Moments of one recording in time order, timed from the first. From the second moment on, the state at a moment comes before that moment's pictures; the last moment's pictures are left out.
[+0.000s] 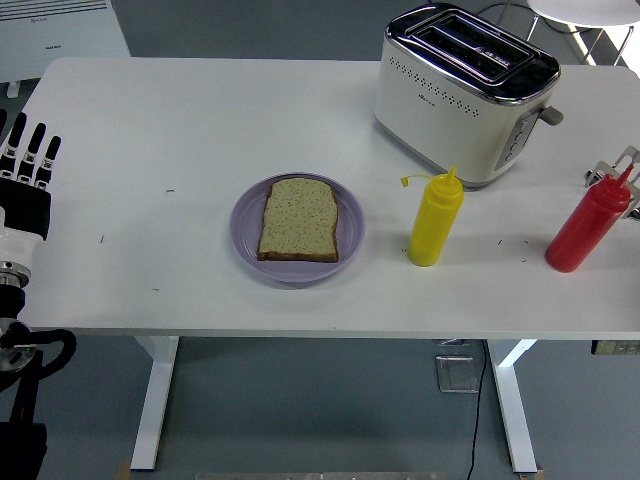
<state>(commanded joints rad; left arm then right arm) -0.05 0.01 -1.70 -1.54 0.50 0.10 -0.11 0.01 -0.27 1.59 1.43 -0.23 -0.15 0.37</state>
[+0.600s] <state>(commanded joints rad) -0.05 0.01 -1.70 -1.54 0.49 0.09 -0.11 0.01 -0.27 1.60 1.43 -0.21 -0.15 0.38</state>
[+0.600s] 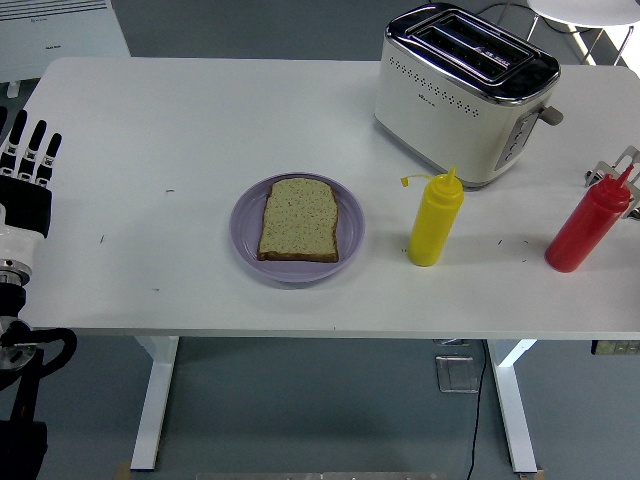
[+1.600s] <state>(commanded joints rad) -0.06 0.02 -1.70 -1.54 0.49 0.09 -0.12 0.02 -0.28 1.60 1.43 -0.21 -0.15 0.37</state>
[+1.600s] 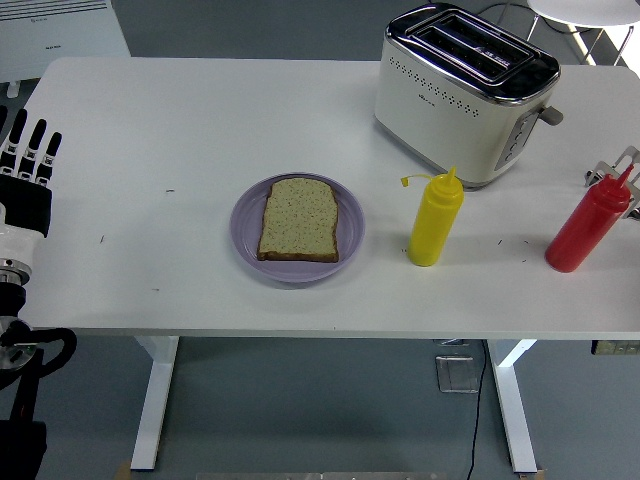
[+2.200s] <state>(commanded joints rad) -0.06 0.02 -1.70 -1.54 0.49 0.09 -0.12 0.03 -0.27 1.61 1.43 -0.21 -0.15 0.37</state>
